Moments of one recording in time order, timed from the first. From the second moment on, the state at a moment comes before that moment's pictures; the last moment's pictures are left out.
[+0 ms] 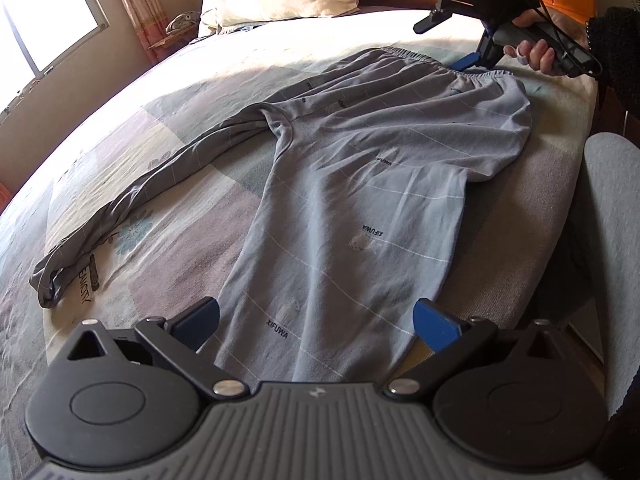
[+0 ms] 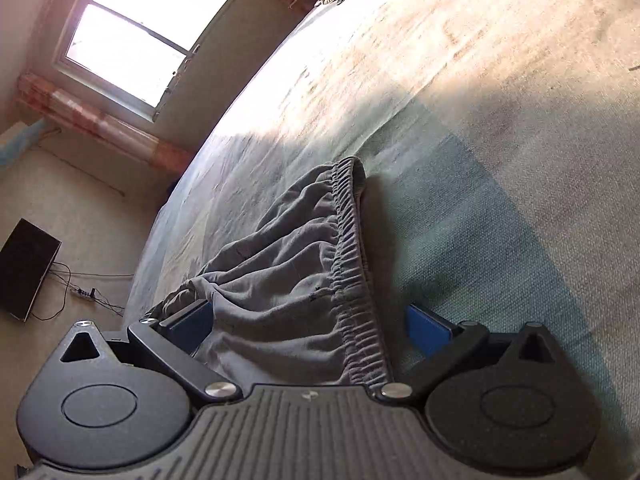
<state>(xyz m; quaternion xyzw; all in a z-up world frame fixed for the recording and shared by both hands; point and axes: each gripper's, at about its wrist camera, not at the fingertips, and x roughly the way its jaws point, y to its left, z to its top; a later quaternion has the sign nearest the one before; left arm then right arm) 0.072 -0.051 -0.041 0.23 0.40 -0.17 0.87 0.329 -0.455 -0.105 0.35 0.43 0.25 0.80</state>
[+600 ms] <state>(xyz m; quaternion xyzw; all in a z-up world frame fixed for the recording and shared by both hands) 0.101 -0.069 -0.045 0.21 0.40 -0.19 0.87 0.387 -0.425 -0.107 0.34 0.44 0.31 0.77</state>
